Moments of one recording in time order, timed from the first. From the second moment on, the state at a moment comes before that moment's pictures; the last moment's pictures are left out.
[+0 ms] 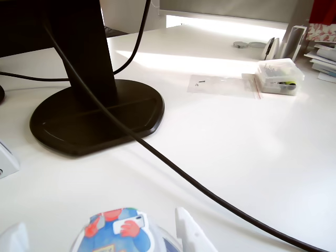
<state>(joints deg) 33.5 58.0 79.1 -6.0 -91.5</state>
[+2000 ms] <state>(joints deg) 30.6 69.4 78.0 1.8 -87.1</state>
